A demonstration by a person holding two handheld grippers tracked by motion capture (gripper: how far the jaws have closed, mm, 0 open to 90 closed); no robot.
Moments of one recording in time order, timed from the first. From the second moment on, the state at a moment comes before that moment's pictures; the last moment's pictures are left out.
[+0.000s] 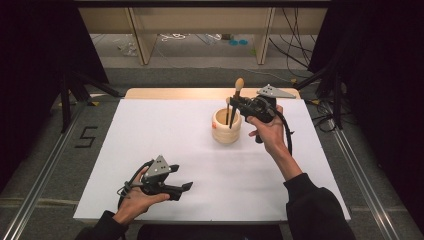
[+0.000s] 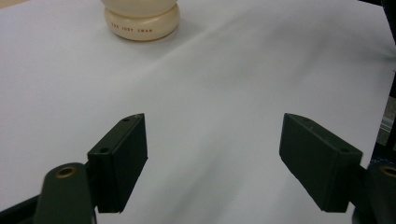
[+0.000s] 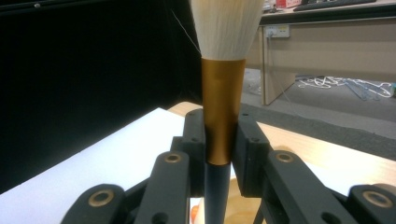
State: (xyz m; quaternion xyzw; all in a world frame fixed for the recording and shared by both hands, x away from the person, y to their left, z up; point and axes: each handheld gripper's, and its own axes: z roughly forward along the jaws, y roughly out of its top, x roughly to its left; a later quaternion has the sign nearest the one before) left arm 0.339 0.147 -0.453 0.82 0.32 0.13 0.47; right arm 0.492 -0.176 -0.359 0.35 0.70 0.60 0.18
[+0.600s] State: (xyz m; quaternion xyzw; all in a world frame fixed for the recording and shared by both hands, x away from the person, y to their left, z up) left arm 0.339 0.147 -0.453 0.81 0.32 0.12 0.47; right arm 0.514 -0.172 -0.361 0.36 0.68 0.60 0.20
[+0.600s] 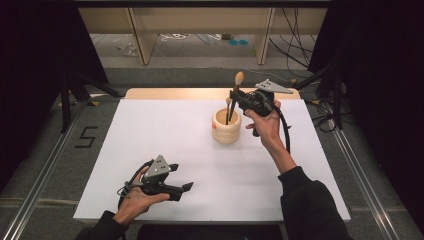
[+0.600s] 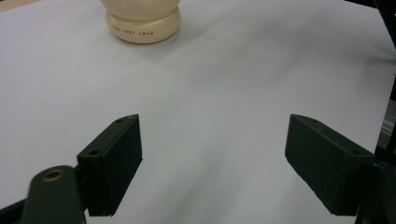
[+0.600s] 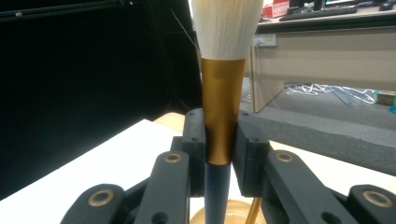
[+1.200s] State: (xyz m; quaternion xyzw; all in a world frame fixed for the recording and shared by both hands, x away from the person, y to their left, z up) left arm 0.338 0.145 -0.454 0.81 0.32 0.12 0.48; right arm 0.523 -0.164 -0.380 0.38 0.68 0.60 0.19
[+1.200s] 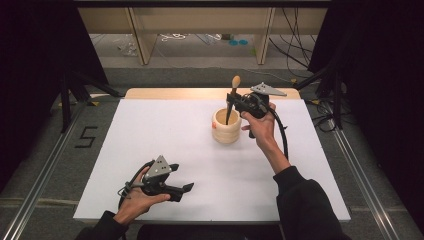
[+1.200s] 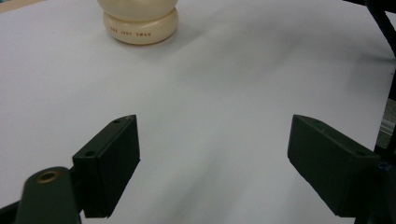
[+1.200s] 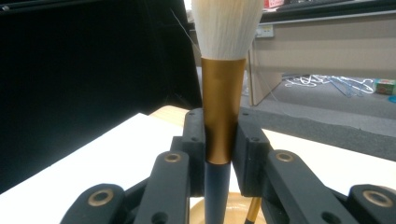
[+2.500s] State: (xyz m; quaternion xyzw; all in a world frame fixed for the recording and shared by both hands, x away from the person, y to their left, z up) left arm 0.340 0.146 -0.454 0.82 0.31 0.13 0.47; right arm 0.531 -0.161 -0.410 0.39 0.71 0.56 0.18
